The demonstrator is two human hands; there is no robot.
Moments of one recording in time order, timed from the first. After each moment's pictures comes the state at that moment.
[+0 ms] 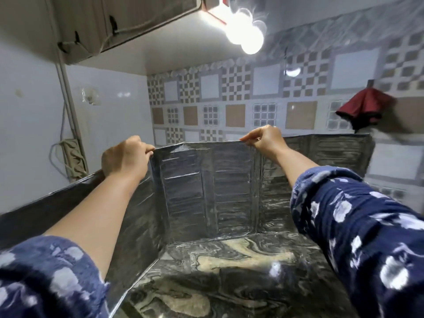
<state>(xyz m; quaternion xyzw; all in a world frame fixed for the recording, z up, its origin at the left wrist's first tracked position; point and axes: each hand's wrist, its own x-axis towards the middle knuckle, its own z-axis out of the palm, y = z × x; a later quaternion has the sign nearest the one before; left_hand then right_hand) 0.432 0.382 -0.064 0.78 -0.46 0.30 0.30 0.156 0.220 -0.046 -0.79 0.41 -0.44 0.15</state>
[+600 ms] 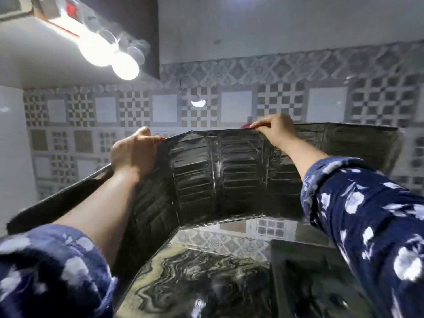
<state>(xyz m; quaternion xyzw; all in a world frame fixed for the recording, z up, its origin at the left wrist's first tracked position) 0.170 0.216 -0.002 0.61 -0.60 0.30 0.42 -0.140 0.143 0.047 -0.71 0.50 -0.48 -0.09</state>
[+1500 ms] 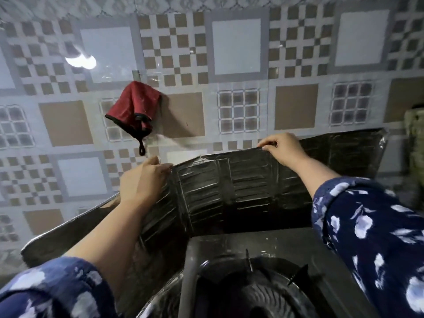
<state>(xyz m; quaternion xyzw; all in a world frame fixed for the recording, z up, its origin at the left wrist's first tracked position) -0.087 0.027 -0.124 0.50 -0.78 0.13 0.35 -0.427 0.058 -0.093 -0.63 0.66 -0.41 -0.06</state>
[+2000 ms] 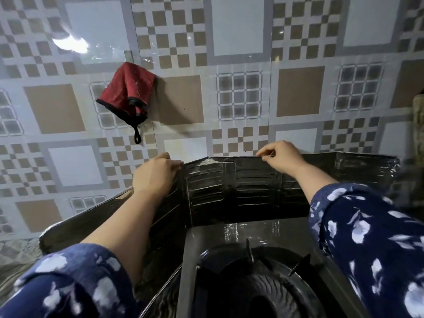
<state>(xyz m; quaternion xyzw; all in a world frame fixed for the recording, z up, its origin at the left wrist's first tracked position) -0.113 0.014 -0.142 0.52 -0.79 0.13 0.29 -0.424 0.058 -0.137 -0.63 0.69 -0.36 0.00</state>
